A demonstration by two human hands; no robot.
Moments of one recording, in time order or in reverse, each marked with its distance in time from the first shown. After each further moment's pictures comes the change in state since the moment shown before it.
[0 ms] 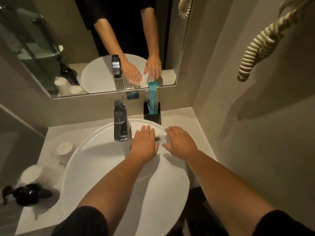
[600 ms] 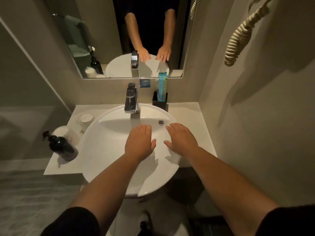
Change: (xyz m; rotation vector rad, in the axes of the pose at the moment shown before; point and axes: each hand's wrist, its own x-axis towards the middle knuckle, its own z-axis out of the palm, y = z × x) left_hand -0.123 0.039 -0.015 0.043 0.268 -0.165; right_hand -0.094 -0.014 -0.005 -0.026 0.091 -0.141
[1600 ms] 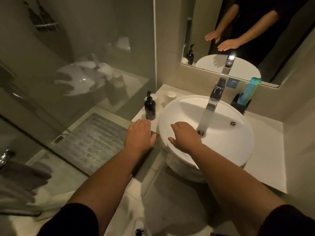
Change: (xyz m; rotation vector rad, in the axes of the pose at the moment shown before) left_hand -0.228 -0.128 -0.073 0.125 -0.004 -0.562; right_hand -0.041 -0.219 0.014 -0.037 -0.054 -0.567
